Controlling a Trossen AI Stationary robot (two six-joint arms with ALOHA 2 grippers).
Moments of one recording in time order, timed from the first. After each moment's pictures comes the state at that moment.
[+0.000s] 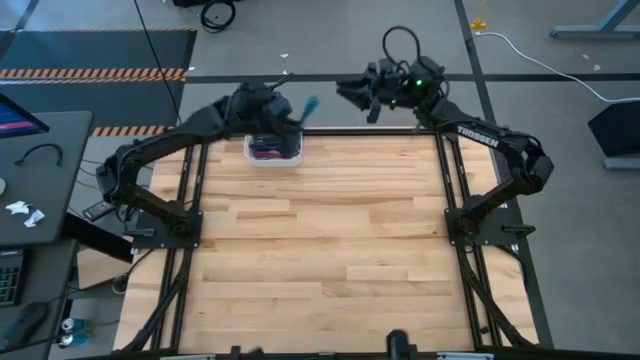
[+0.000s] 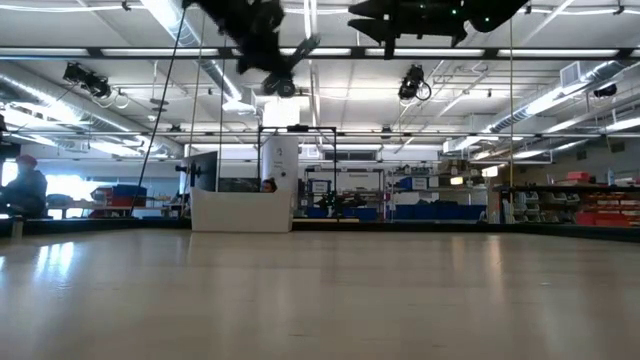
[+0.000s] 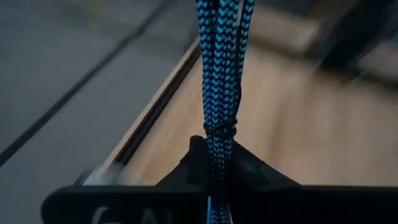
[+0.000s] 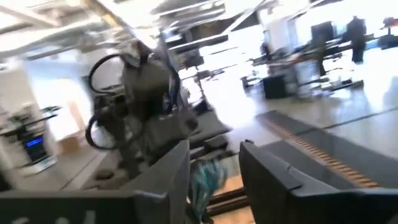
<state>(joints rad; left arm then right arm) 0.54 1.46 1.42 -0.51 0.10 0.02 -0.69 1.46 1.28 0.37 -0.61 0.34</state>
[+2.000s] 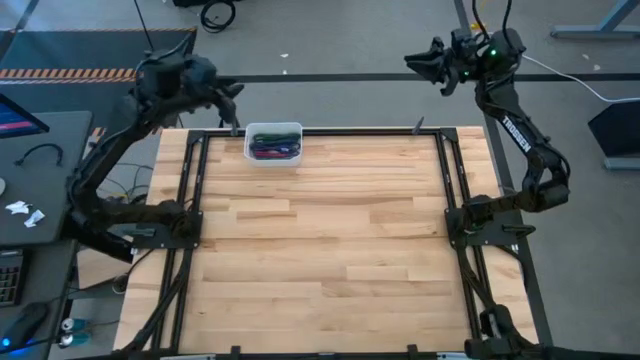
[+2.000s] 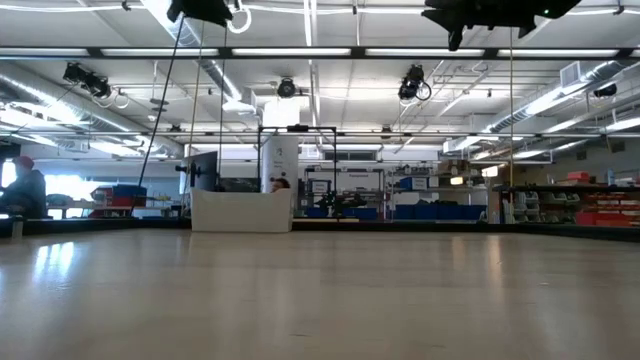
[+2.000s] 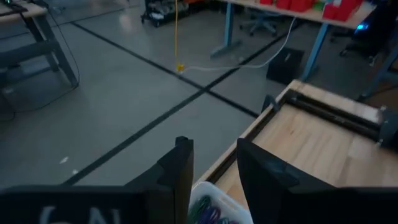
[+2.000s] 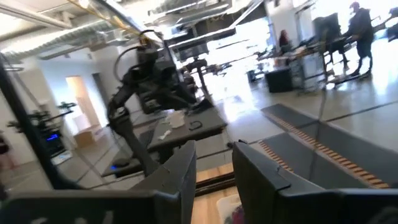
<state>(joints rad) 0.85 1.15 1.51 -0.68 0.09 0.06 -1.26 1.26 1.26 0.33 -1.18 0.55</state>
